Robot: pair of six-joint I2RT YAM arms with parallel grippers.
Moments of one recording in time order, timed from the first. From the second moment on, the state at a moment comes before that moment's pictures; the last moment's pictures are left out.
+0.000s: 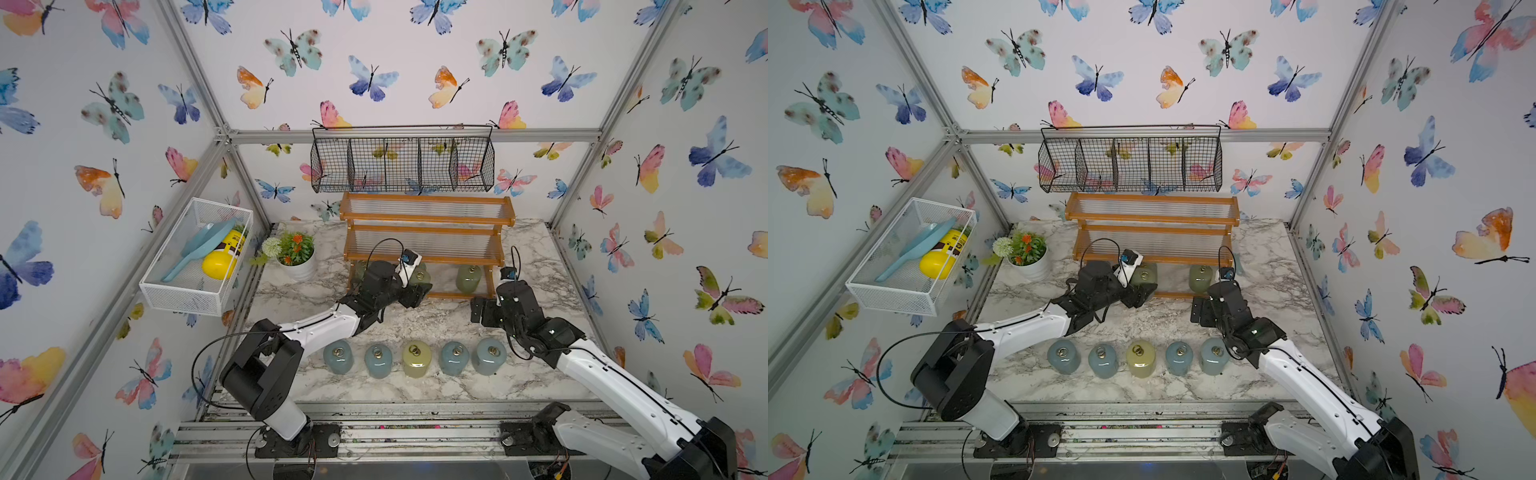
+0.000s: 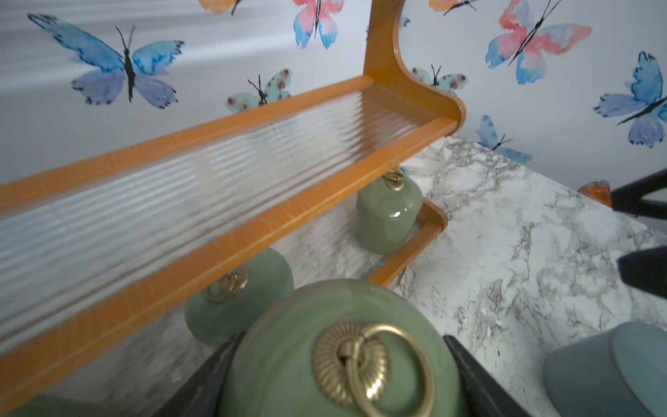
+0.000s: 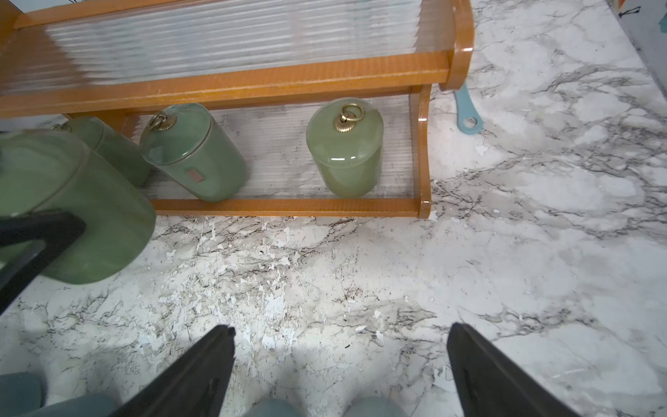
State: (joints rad) left arm -0.68 1.59 0.91 0.29 0.19 -0.03; right arm 0.59 1.01 0.78 -0.51 0.30 0.46
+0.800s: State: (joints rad) left arm -0.68 1.71 0.84 0.26 0.37 -0.02; right arm 0.59 0.93 0.74 -0.56 0.31 0.46
